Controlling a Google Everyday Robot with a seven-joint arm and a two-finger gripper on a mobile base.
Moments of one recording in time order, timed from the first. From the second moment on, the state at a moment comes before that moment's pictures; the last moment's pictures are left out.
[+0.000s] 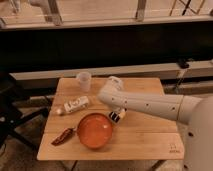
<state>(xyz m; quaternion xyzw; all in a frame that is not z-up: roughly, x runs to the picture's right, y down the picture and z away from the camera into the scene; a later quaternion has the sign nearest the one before) 0.085 0.129 0.844 -0.27 -0.01 -0.35 0.89</state>
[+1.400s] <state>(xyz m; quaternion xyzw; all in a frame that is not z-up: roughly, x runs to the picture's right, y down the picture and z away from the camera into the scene) 0.060 0.095 0.878 -0.26 -0.03 -0.32 0.91</state>
